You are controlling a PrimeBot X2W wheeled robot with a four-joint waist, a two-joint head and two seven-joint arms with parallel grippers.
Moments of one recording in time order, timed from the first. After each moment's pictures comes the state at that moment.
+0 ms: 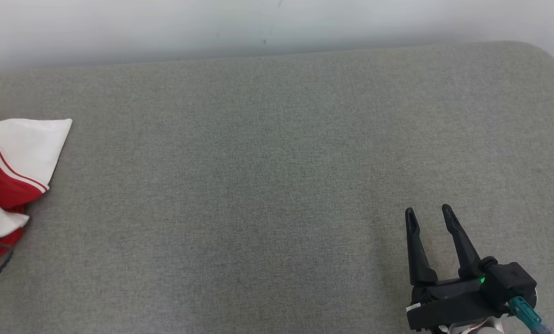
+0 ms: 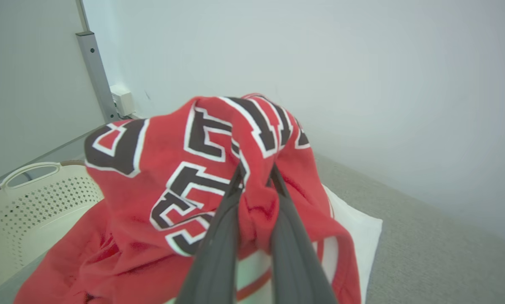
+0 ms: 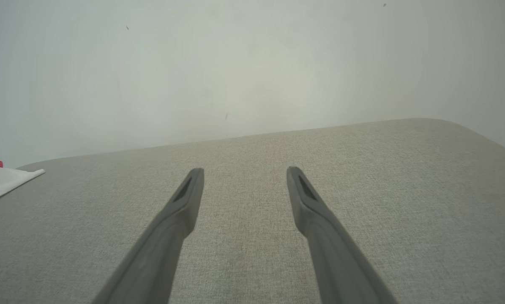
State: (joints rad) left arm -0.82 0.41 0.39 1.07 -0.32 -0.10 -0.25; right arm -0.08 -0.05 0.06 0.11 0.17 0.13 -0.26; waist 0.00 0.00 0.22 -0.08
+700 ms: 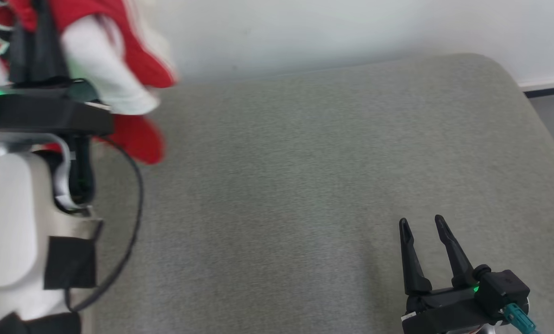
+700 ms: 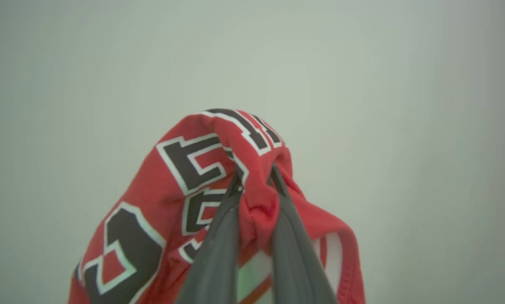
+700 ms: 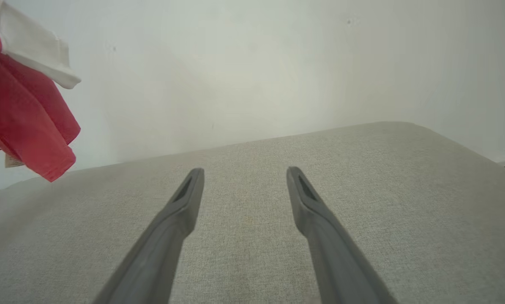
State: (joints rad) left arm -0.80 0.12 0.10 0.30 -0.34 -0.13 -0.16; right arm -0.06 -0.05 0.08 0.12 0.20 0.13 -0.26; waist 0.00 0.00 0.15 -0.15
